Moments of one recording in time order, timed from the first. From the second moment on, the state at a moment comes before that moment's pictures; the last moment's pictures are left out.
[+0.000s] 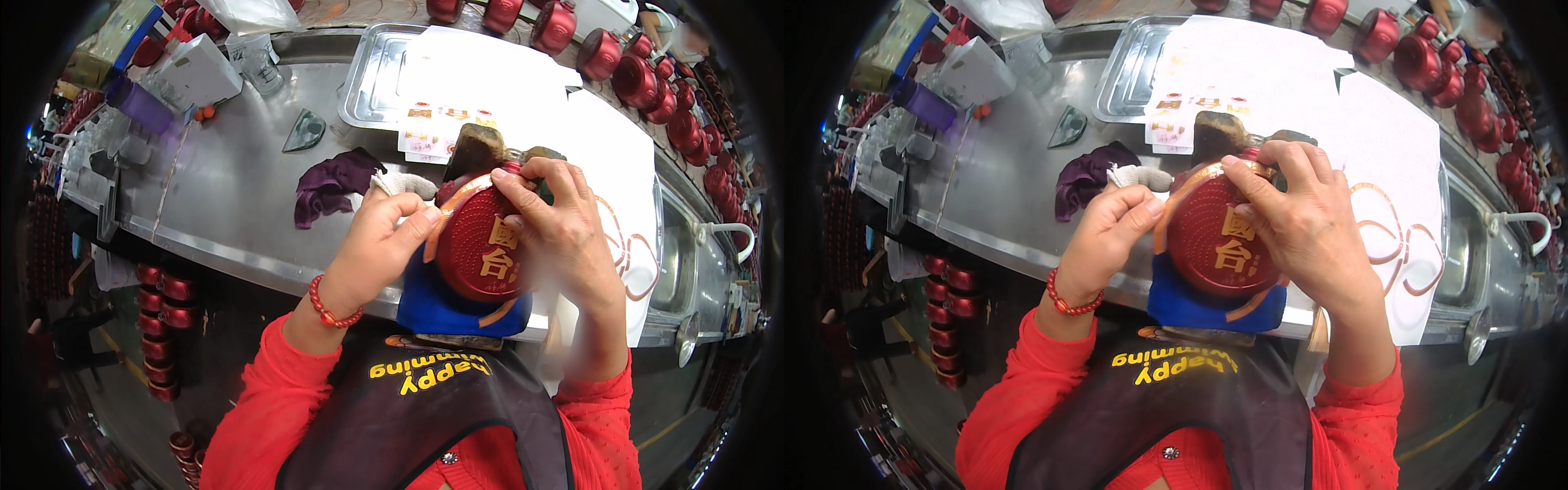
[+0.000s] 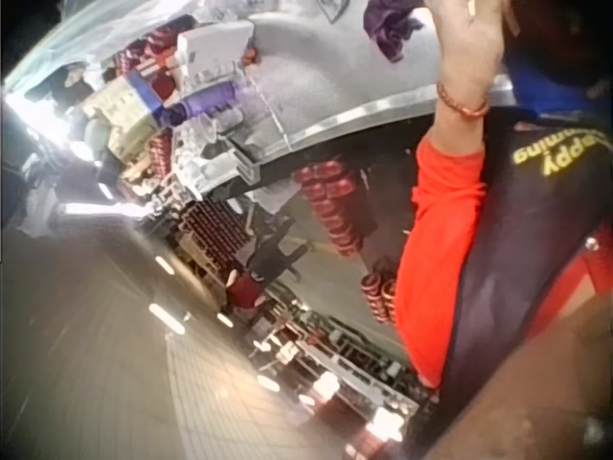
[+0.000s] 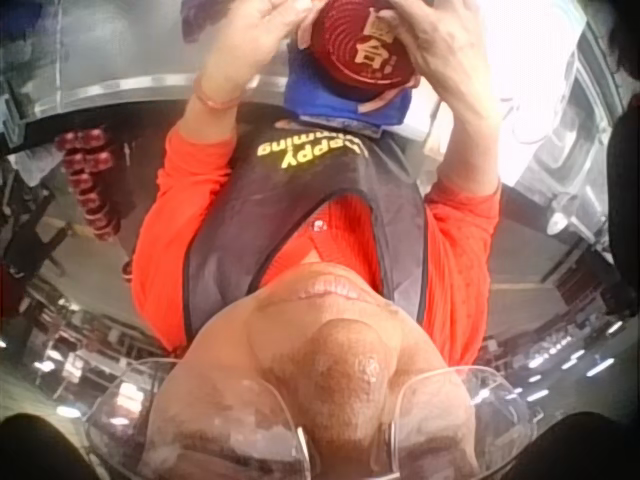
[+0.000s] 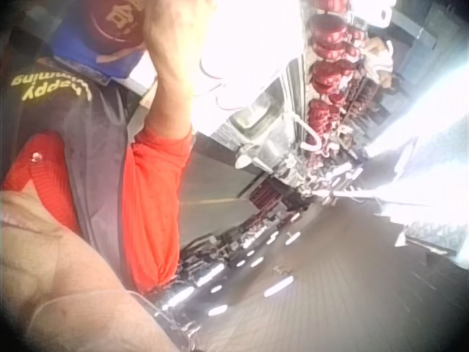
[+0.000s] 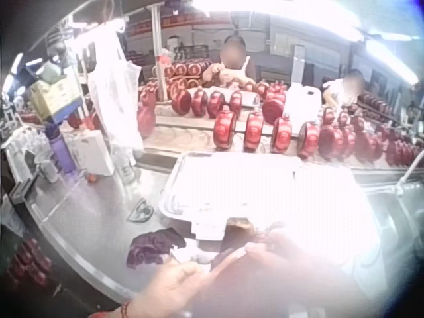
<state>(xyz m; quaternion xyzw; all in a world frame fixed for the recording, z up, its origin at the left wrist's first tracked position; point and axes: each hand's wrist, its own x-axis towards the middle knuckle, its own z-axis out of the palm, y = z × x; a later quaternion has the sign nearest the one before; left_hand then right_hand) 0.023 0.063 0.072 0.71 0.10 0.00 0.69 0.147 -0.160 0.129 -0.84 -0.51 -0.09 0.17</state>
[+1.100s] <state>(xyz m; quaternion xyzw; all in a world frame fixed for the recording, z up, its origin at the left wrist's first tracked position) 0.066 0.050 0.048 0.82 0.03 0.25 0.52 0.143 -0.165 0.123 -0.84 -0.49 -0.07 0.22</state>
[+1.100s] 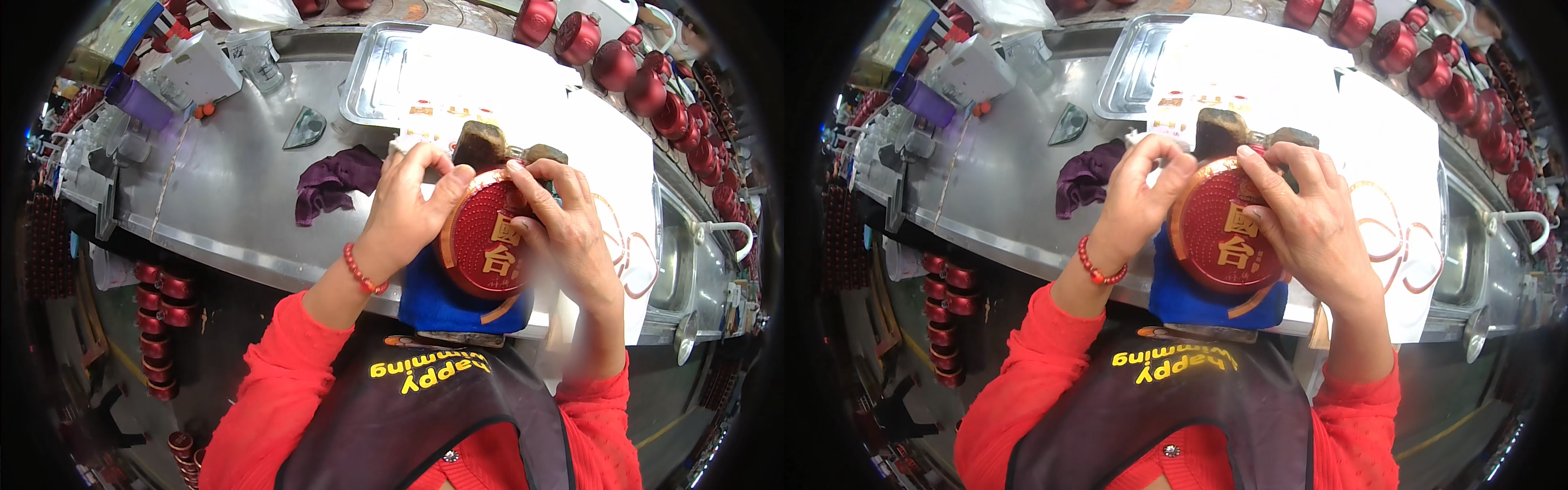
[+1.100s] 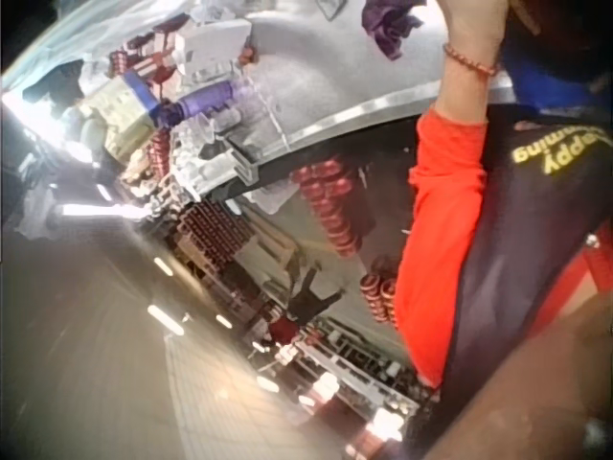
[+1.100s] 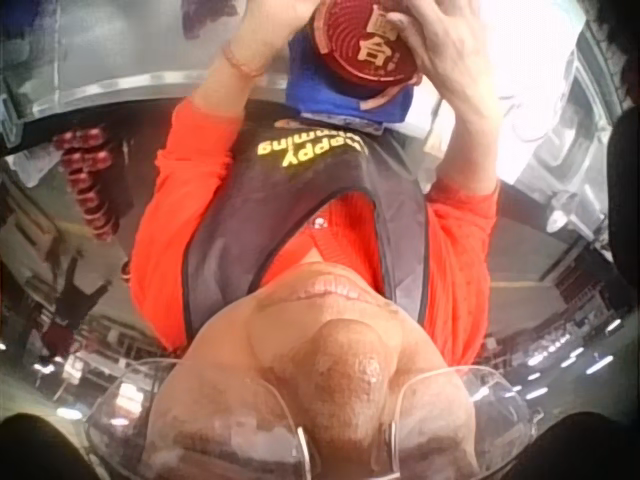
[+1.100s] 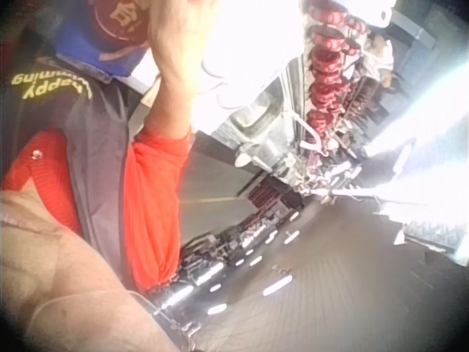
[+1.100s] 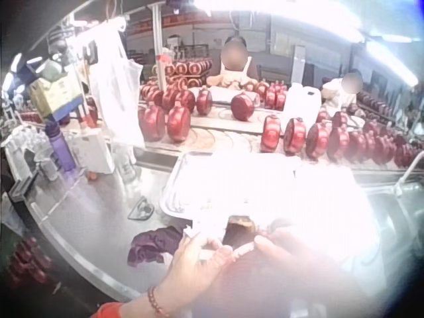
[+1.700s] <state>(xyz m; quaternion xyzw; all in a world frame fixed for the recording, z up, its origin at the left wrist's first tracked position) 0.077 0.058 0.040 0.69 -0.01 0.10 0.71 0.149 -0.171 0.121 -0.84 -0.50 -0.06 0.21</state>
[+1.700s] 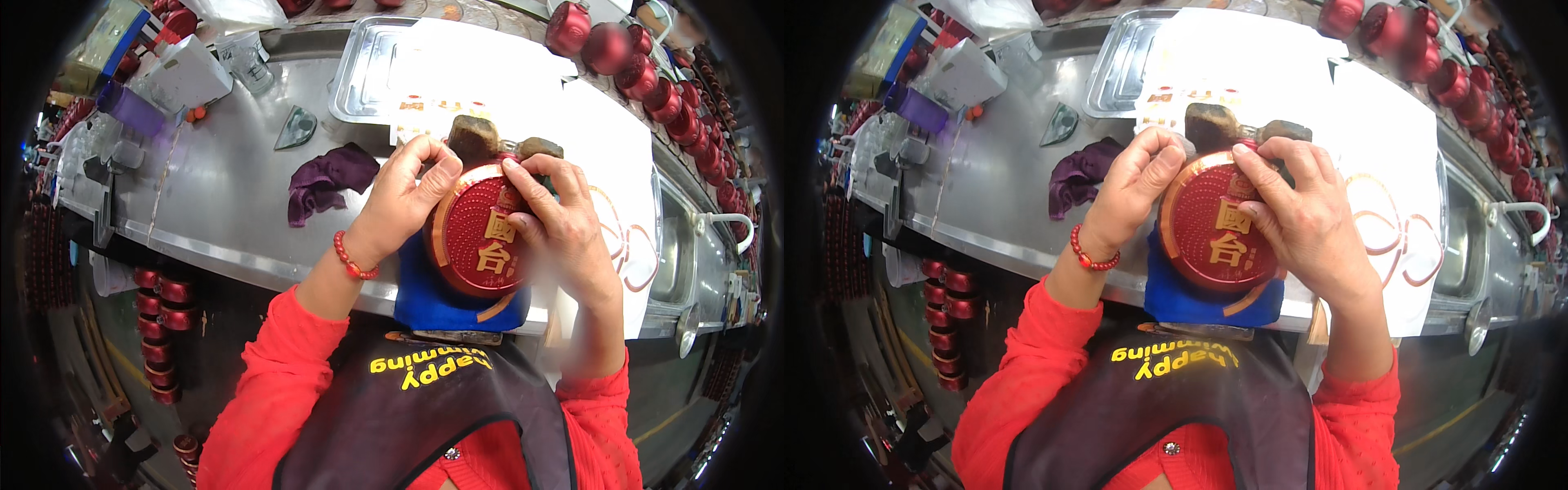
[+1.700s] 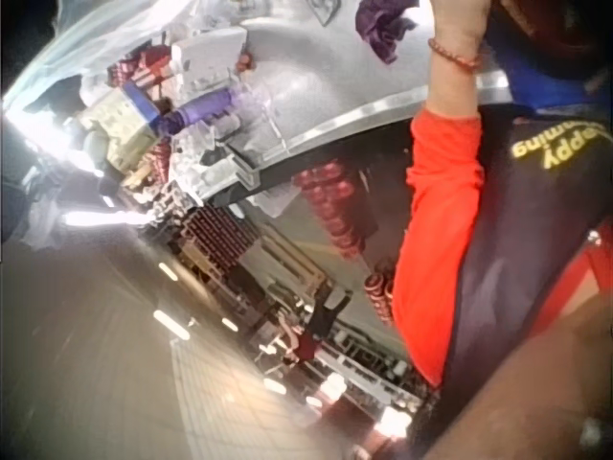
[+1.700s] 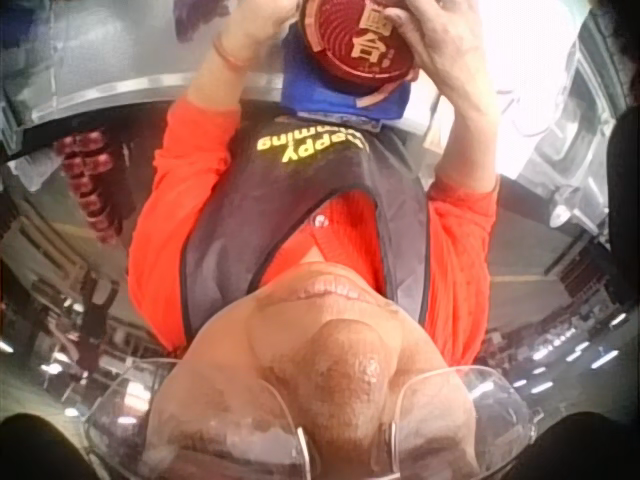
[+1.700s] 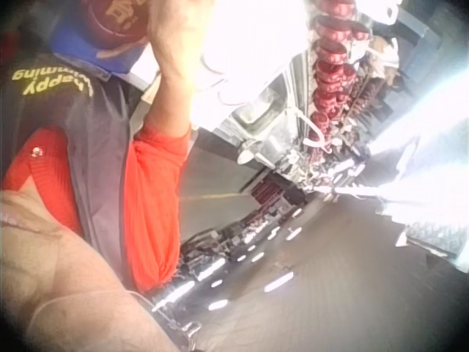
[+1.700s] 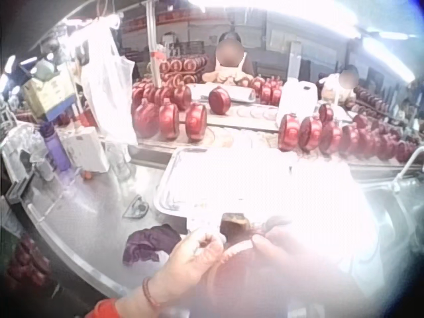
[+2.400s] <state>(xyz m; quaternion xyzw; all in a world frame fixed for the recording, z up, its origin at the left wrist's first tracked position) 0.071 0.056 0.037 0.71 -0.05 0.17 0.68 0.146 -0.170 0.121 -0.85 -0.49 -0.05 0.21</state>
